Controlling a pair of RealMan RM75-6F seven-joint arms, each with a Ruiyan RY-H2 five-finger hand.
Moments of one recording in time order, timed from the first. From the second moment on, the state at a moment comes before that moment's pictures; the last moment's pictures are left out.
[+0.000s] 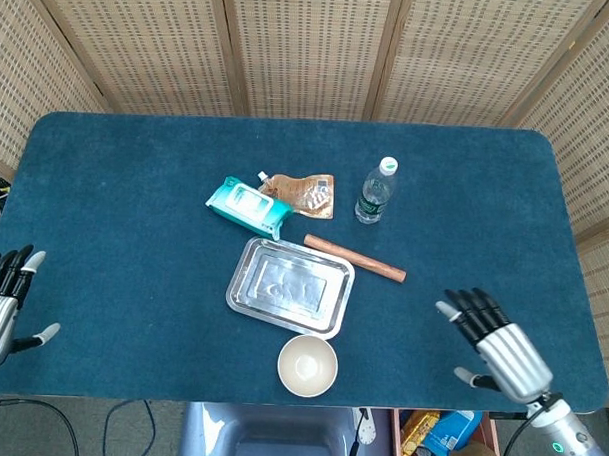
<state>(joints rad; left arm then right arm) -0.10 -1.14 -0.04 -1.60 1.52 1.51 0.11 0.27 -1.15 -0.04 -1.44 -1.98 1.47 0.19</state>
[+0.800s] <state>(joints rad) -0.12 -1.16 -0.07 -1.57 1.44 1.45 0.13 0.66 -1.41 -0.08 -1.49 -2.13 0.98 0.01</state>
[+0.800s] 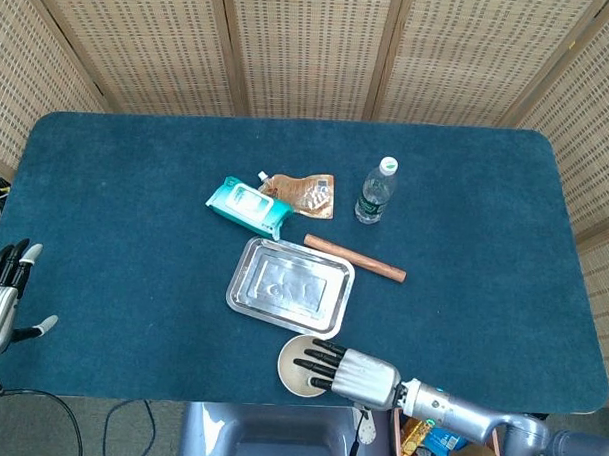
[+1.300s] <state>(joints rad) -0.12 -1.16 -0.07 -1.57 1.44 1.45 0.12 0.67 -1.52 -0.12 -1.37 -2.06 1.05 0.02</state>
